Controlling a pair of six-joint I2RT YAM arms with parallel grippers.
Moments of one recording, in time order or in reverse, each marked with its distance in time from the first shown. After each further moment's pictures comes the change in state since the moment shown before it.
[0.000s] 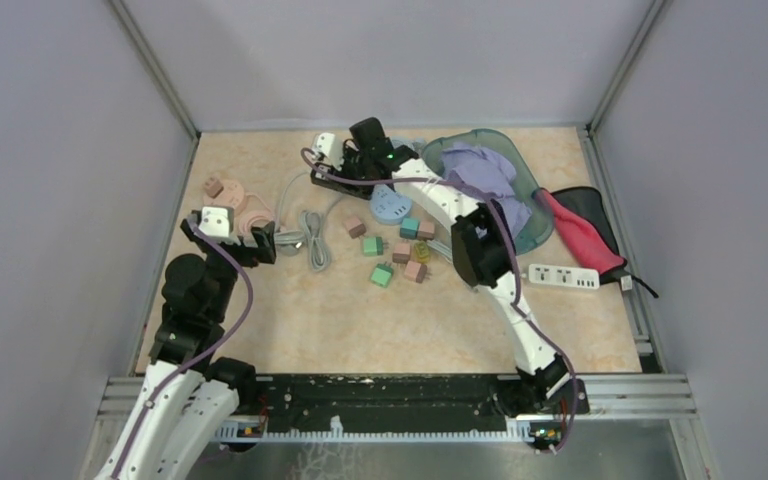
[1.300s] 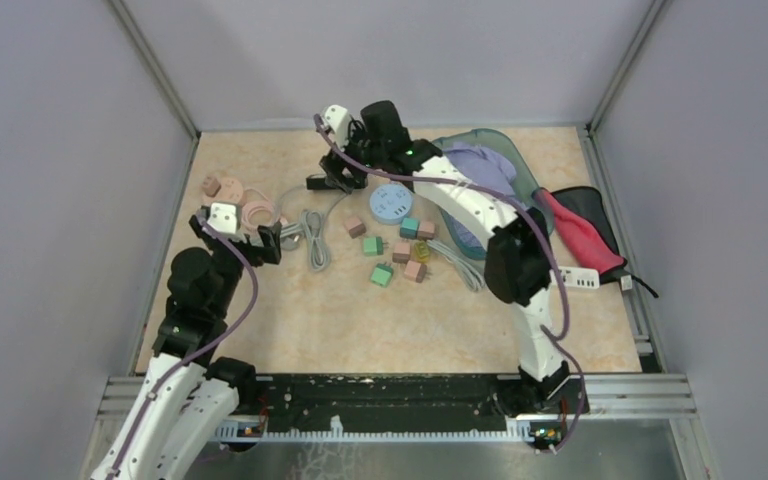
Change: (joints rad) left arm 0.003 0.032 0.000 0.000 0.048 -0.001; right arm 0.037 -0.227 -0.193 0.172 0.015 0.315
